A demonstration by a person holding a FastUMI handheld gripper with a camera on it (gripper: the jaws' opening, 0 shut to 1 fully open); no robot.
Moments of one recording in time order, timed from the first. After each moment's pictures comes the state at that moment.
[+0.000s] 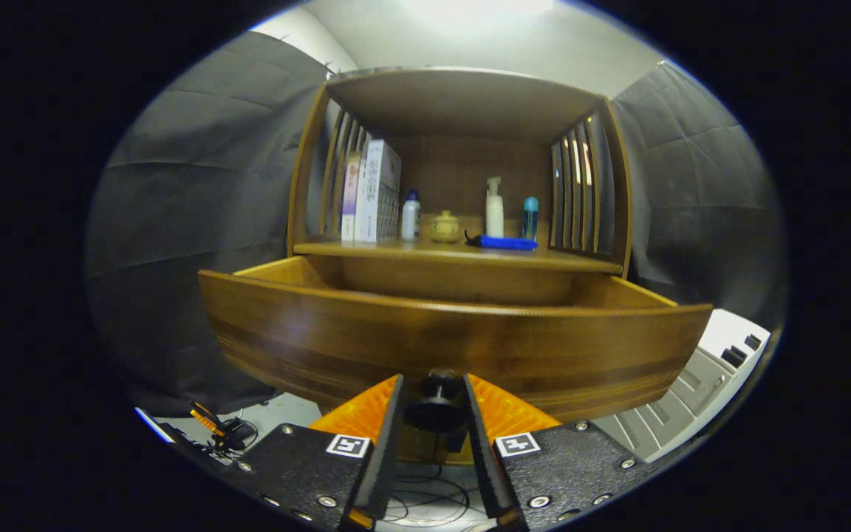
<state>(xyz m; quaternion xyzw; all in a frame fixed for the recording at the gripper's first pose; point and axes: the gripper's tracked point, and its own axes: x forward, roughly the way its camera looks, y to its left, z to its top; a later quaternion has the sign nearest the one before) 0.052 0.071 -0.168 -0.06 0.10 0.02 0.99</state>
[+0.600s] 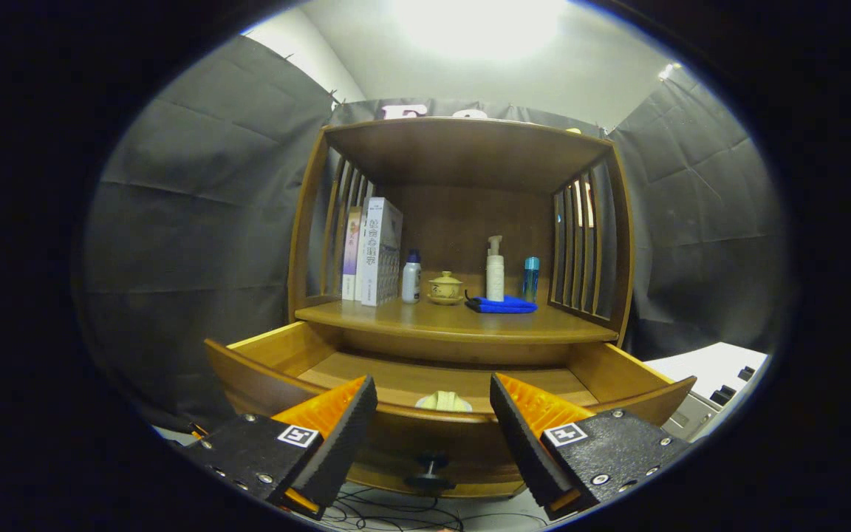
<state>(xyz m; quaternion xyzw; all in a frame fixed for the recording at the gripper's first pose) 0.084 0.073 -0.093 -0.06 0.05 0.02 1.00</state>
